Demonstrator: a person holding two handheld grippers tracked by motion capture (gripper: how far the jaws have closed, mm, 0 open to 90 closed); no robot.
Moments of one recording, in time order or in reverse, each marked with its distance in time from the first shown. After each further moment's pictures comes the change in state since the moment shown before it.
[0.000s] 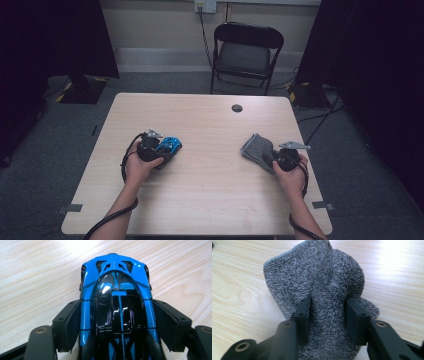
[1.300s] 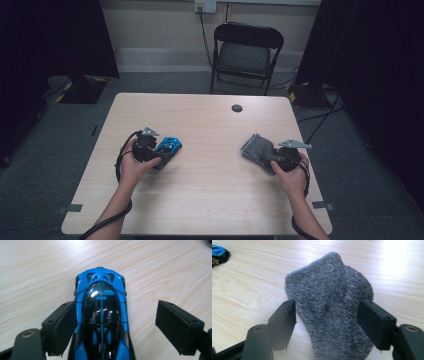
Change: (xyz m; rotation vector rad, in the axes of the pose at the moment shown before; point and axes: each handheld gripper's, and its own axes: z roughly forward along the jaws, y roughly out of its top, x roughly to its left) left arm -0.014 0.010 -0.037 -0.039 -0.038 -0.004; right arm 0.016 0.013 -0.018 -0.026 0.016 -0.010
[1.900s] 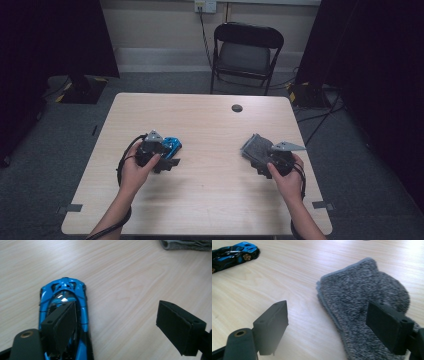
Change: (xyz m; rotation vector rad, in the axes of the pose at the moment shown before) left arm -0.034 0.001 -0.017 -0.032 -0.110 0.092; right arm 0.027 0.003 -0.006 0.005 0.103 -0.070
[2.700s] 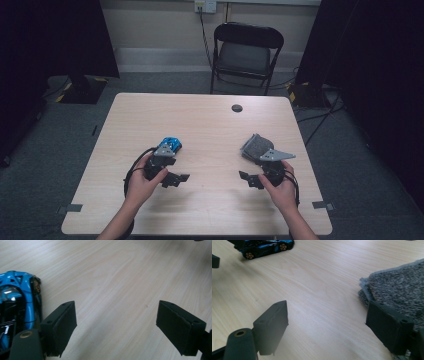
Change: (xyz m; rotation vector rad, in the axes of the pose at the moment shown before) left arm -0.039 -0.015 0.012 0.033 -0.118 0.070; right arm 0.039 -0.008 -0.002 0.013 0.130 -0.095
